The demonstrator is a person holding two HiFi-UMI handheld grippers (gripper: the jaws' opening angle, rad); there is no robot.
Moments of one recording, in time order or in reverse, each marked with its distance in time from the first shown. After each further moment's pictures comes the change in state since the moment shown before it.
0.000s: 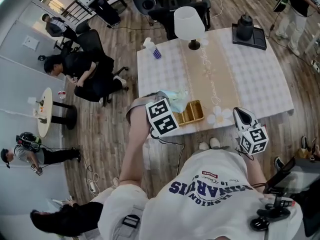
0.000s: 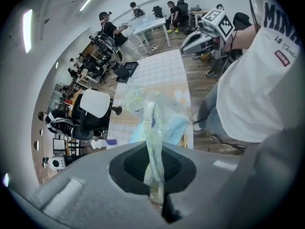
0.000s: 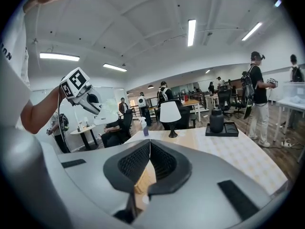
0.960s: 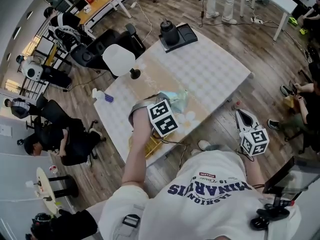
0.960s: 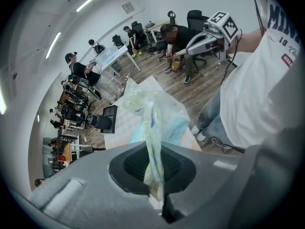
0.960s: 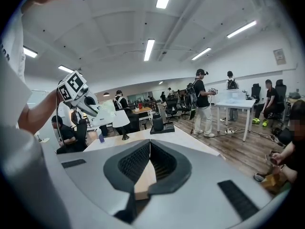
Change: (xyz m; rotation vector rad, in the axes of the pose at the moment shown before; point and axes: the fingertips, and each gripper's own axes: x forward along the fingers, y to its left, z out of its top) left arm 0.004 -0.037 0.247 0.433 -0.270 -0.037; right arm -0.214 -0.104 -0.044 0.183 -0.101 -0.555
